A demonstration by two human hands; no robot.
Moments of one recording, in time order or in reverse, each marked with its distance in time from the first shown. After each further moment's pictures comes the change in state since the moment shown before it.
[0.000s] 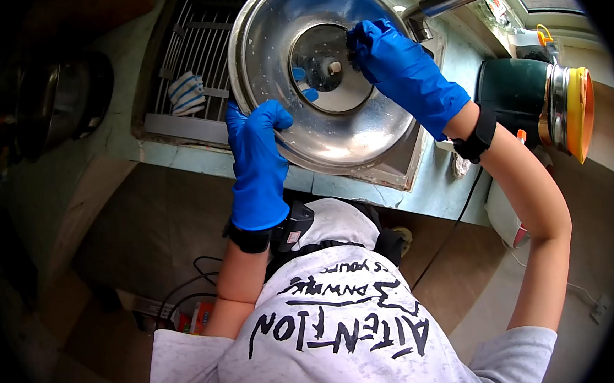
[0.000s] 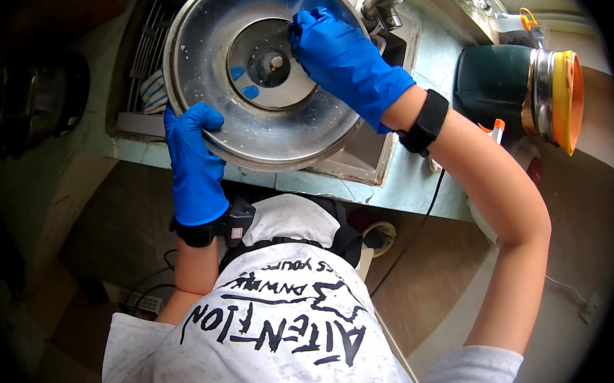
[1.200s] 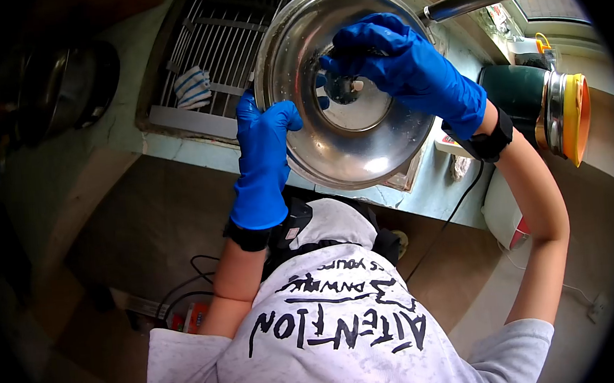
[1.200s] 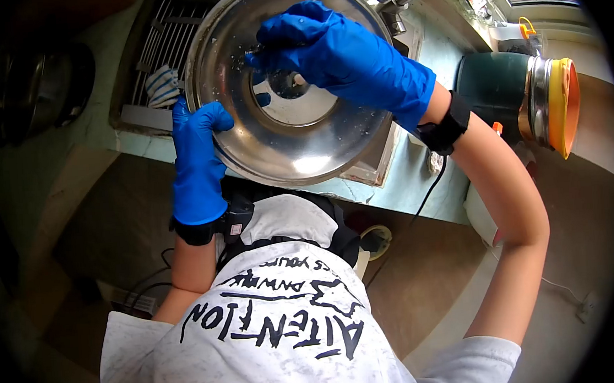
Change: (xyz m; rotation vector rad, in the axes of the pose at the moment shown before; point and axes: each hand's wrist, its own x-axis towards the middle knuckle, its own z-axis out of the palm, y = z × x) left_hand -0.005 0.008 -0.010 0.036 0.008 -0.021; right_hand 0.016 -0.026 -0.043 0.275 -0.073 -0.494
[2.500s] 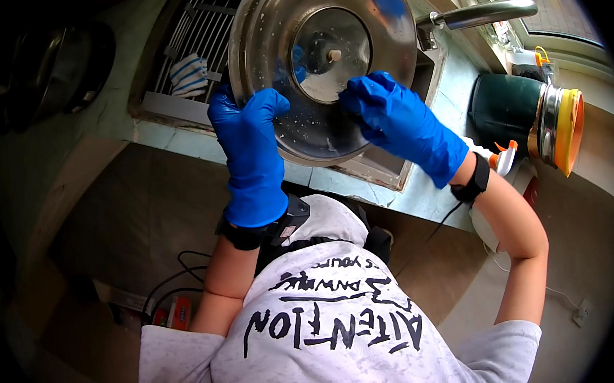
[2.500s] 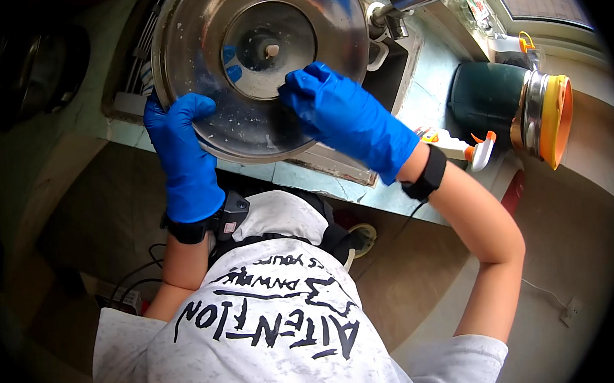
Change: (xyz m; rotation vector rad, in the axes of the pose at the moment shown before) left_hand 0.006 0.007 -0.013 -0.111 0.036 0.294; right_hand -0.029 -0.027 0.051 -0.231 -0.225 0.208
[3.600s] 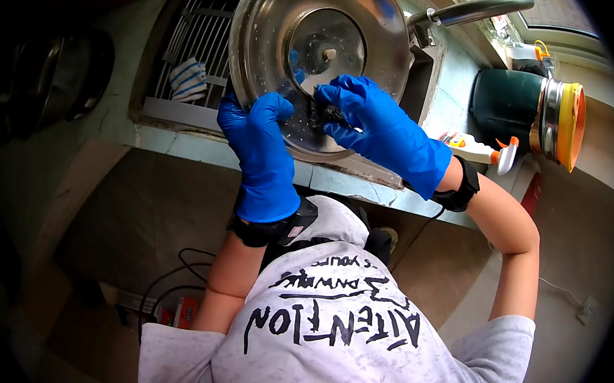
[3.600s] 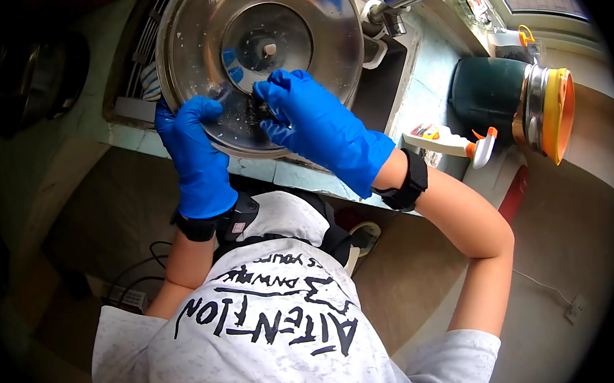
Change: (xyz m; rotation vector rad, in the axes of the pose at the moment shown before) left_hand -0.003 -0.014 0.012 -0.080 0.144 -0.052; right_hand 0.017 -0.026 0.004 0.523 0.221 0.269
